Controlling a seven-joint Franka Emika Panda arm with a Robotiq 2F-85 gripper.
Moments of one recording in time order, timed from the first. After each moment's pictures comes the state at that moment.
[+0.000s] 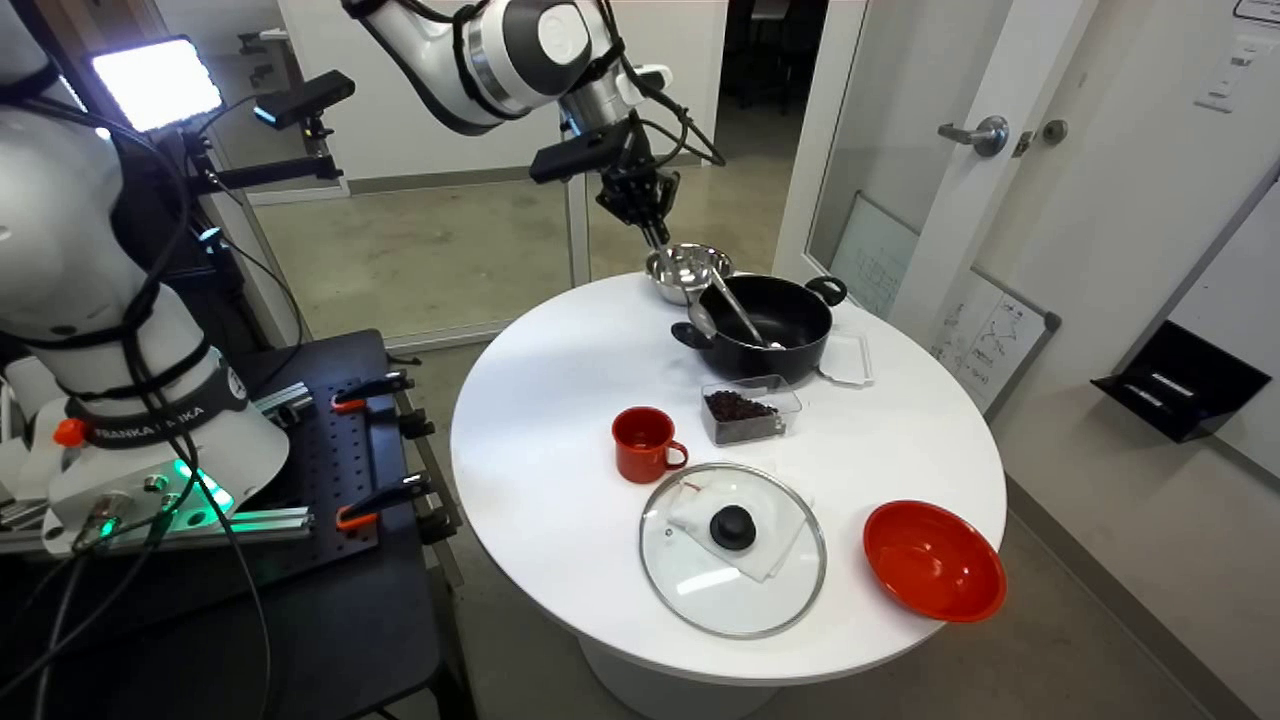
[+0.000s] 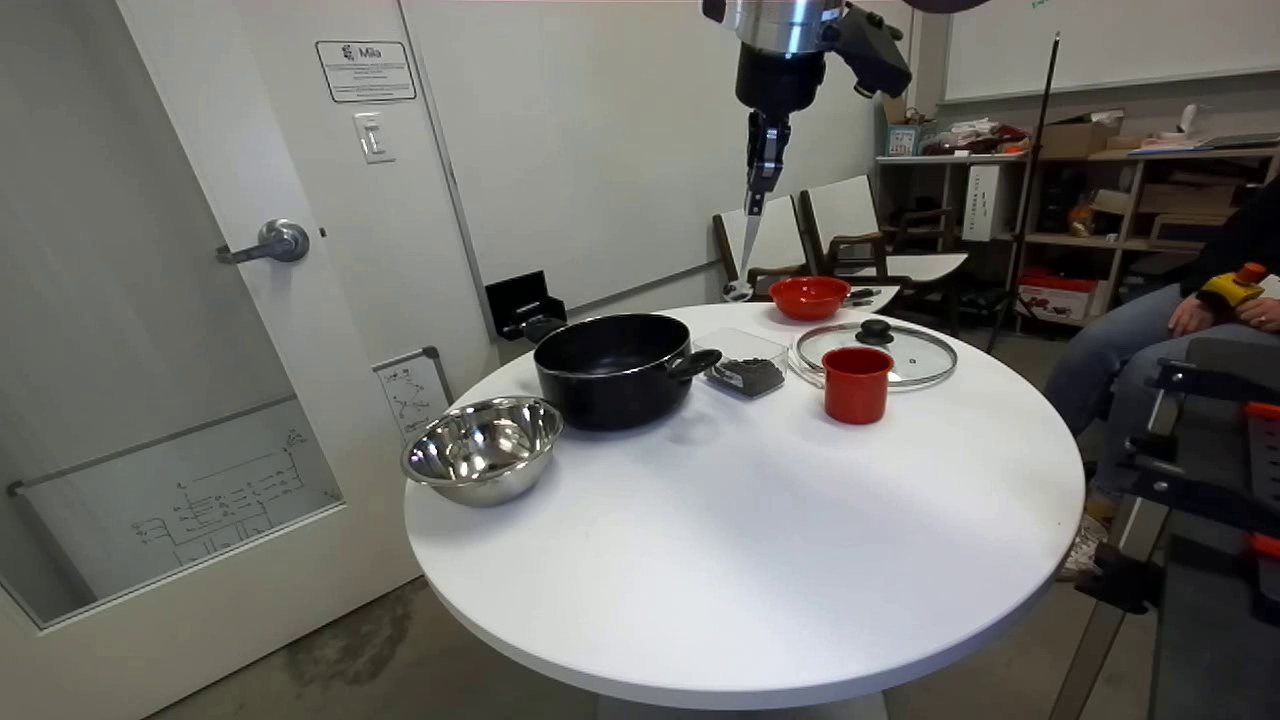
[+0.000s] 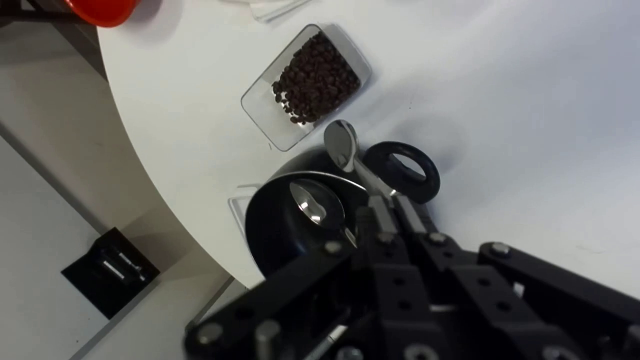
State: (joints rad) arm 0.04 0.08 0.01 -2.37 -0.69 2.75 0.02
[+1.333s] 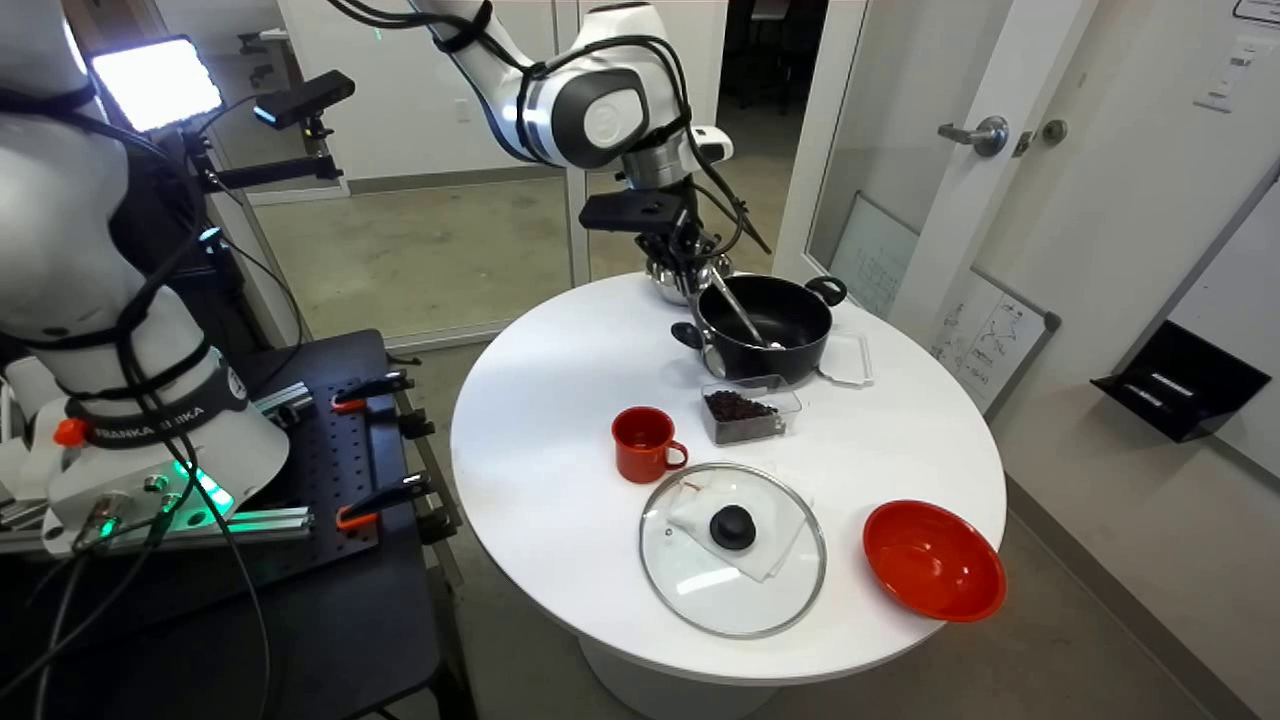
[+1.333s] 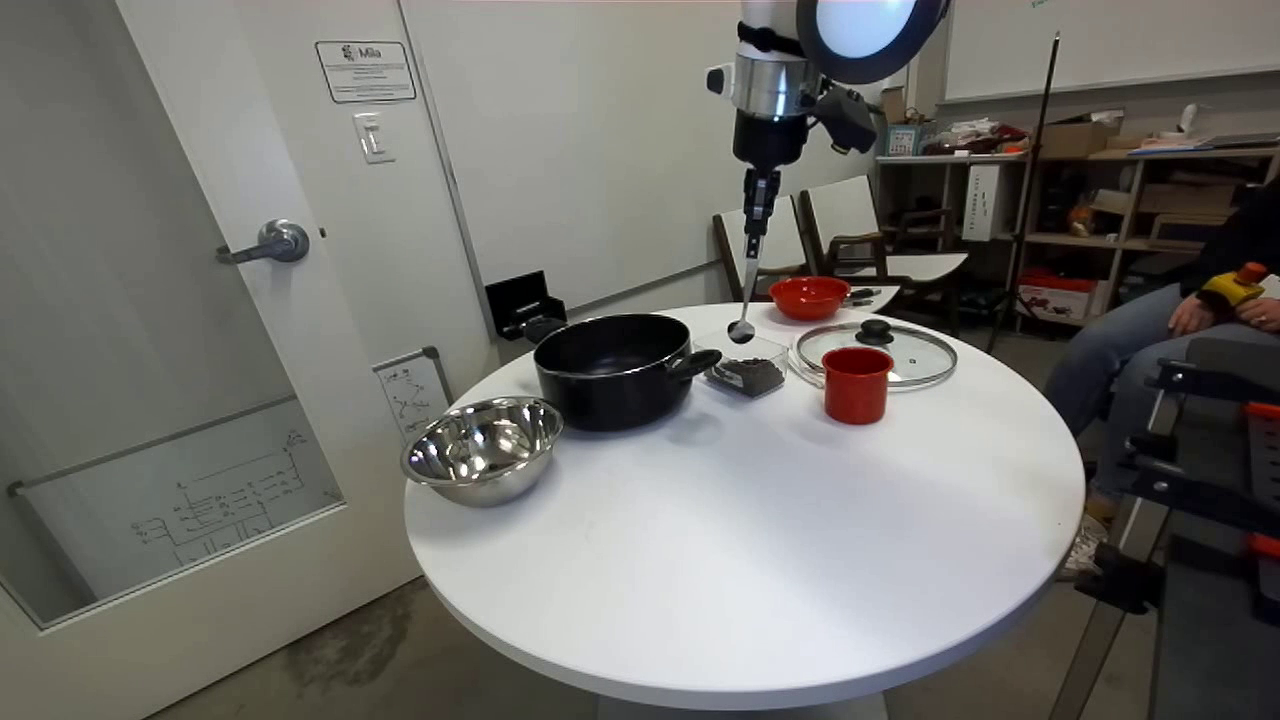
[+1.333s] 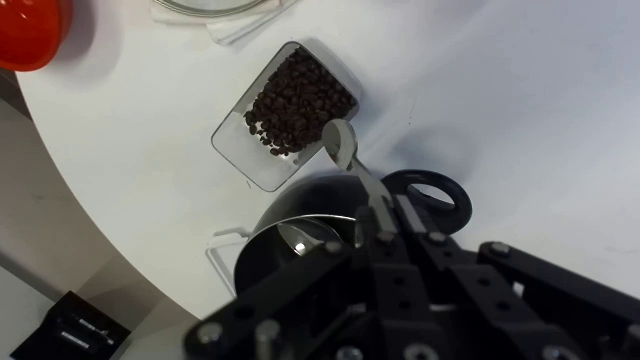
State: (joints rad) arm -0.03 0.29 -0.01 -2.23 -0.34 2.79 -0.27
